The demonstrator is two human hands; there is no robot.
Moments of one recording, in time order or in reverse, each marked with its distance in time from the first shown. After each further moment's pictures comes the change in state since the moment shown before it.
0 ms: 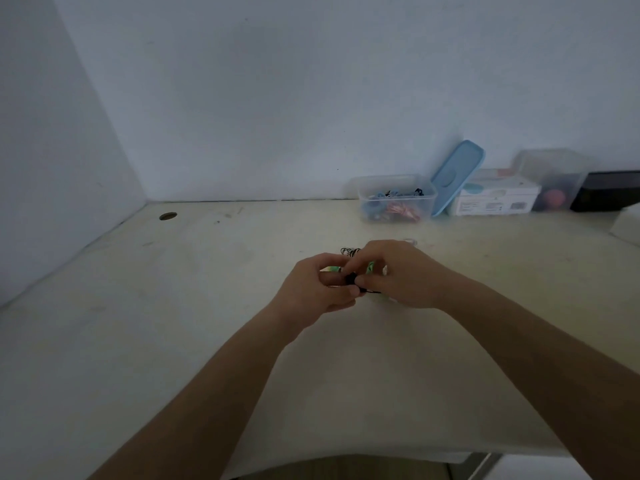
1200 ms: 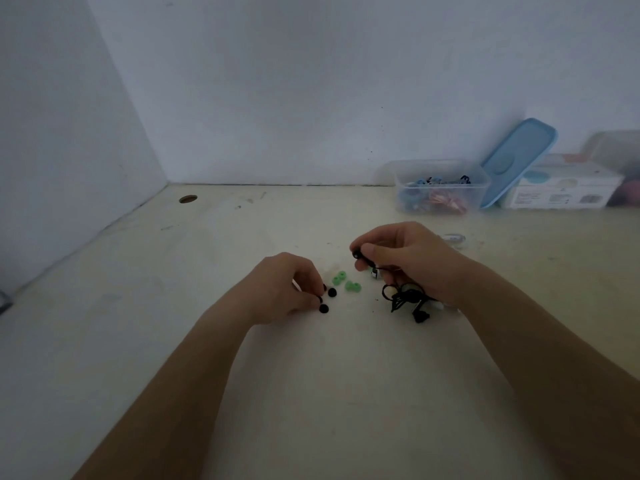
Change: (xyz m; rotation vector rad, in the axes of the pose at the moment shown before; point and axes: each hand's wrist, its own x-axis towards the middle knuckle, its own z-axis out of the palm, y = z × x) left_hand 0.011 -0.002 -0.092 0.944 0.022 -0.039; right_hand 0.049 0.002 0.026 0.789 -0.015 0.181
